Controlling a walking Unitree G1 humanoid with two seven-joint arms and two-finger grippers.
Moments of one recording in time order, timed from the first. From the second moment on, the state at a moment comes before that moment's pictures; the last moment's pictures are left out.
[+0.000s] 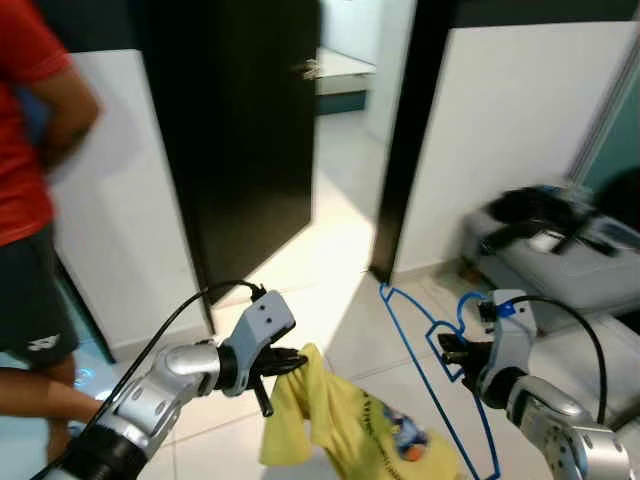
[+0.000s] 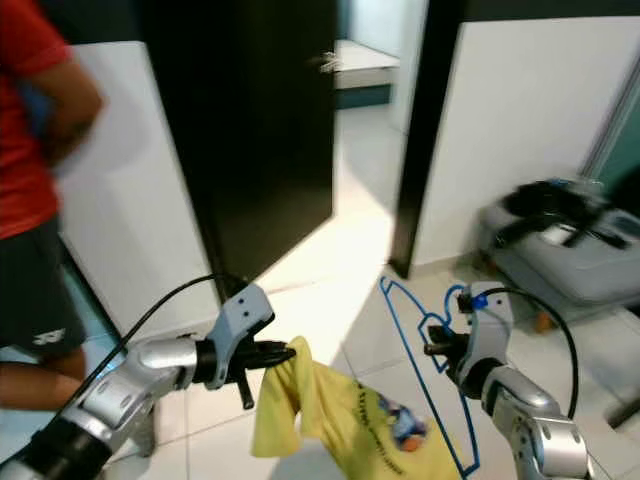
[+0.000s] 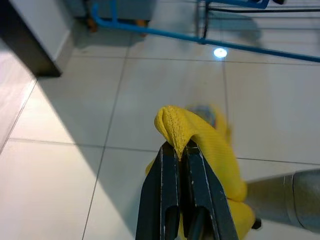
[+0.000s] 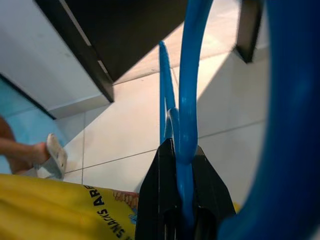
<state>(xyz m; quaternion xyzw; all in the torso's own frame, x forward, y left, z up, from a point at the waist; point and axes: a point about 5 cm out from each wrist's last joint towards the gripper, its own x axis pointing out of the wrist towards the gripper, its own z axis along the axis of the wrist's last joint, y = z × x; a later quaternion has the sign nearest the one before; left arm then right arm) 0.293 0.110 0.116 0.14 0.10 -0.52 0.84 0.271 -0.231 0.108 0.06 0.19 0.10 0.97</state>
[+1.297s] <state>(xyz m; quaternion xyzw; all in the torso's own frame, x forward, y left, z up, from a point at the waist) 0.322 0.144 0.304 0.11 -0.20 -0.52 0.82 0.200 -0.309 0.183 -0.01 0.04 0.26 0.97</state>
